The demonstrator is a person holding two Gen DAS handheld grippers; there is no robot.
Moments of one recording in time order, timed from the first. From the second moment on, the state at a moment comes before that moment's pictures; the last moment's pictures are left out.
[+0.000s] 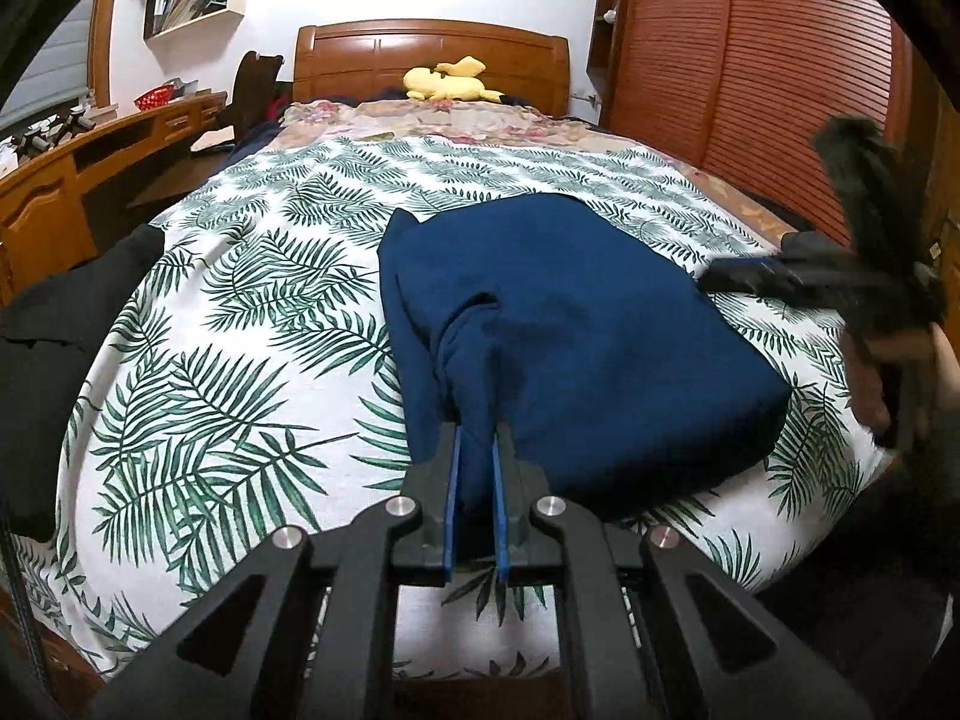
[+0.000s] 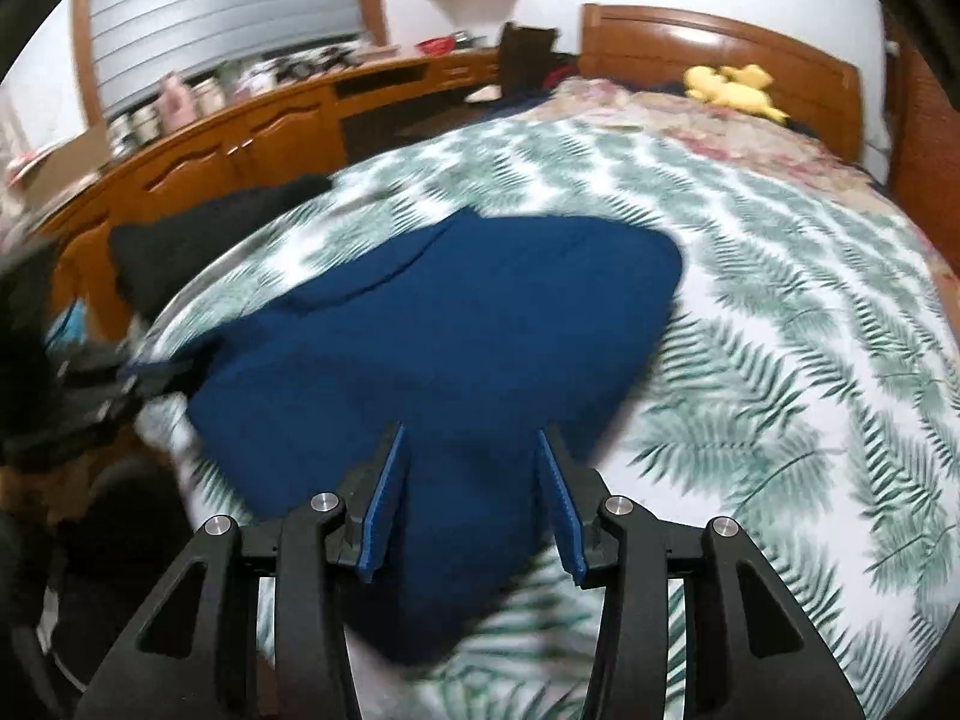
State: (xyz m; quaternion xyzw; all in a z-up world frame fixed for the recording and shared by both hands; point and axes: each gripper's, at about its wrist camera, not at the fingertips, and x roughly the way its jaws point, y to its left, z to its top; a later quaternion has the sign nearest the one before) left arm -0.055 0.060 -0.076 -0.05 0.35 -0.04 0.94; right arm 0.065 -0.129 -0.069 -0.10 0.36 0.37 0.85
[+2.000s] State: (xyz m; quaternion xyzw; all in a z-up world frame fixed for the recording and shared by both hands) left arm -0.049 0.058 -0.106 -0.05 0.42 0.00 0.91; right arm 0.202 -0.130 -0.120 0.01 0.44 0.34 0.83
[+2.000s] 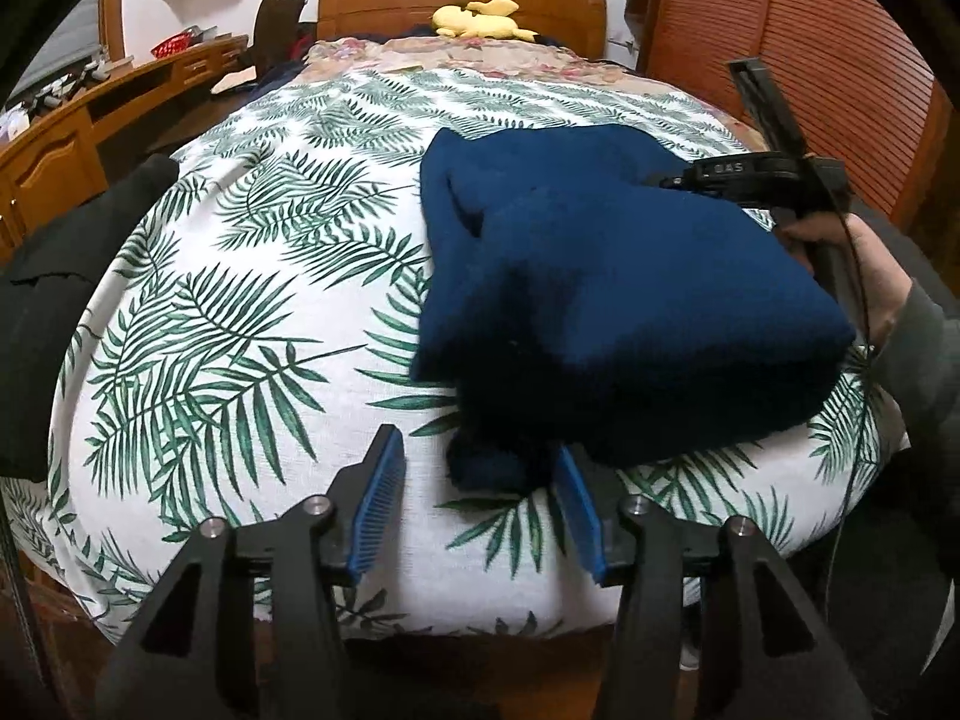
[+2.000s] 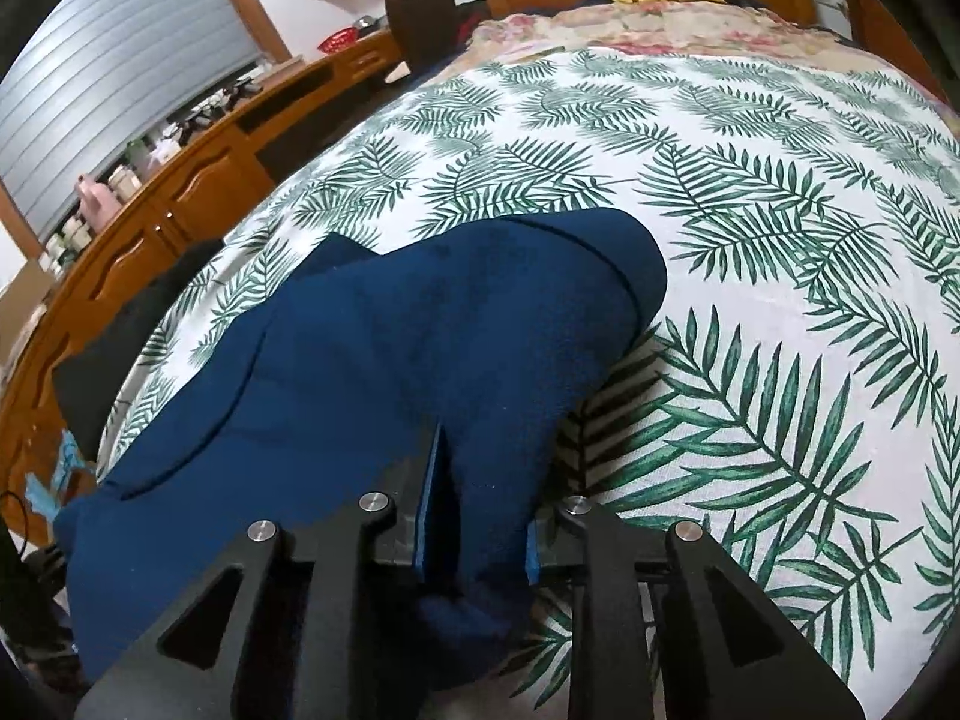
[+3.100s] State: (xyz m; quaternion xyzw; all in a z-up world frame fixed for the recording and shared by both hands) left arm -0.056 0.044 -0.076 -0.04 0.36 -0.02 0.93; right arm 0.191 -0.124 -0.089 0.03 0.38 0.37 0.85
